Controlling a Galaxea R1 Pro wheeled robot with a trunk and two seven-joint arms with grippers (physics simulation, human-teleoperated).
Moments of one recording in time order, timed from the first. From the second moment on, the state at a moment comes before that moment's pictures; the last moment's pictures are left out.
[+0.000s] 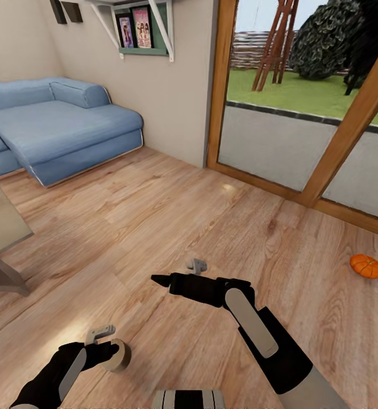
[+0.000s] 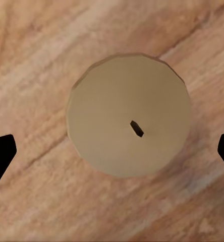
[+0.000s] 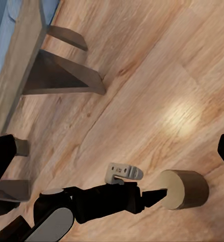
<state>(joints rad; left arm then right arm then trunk) -0.44 0.14 0.02 -0.71 0.30 0.57 0.00 -0.57 0.04 0.51 -1.45 -1.06 0.76 -0.14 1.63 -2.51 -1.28</state>
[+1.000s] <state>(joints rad) -0.44 0.13 -0.08 -0.69 0.31 0.55 0.00 -0.57 0.04 0.51 -1.44 -1.06 0.75 -0.11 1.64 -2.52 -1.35</state>
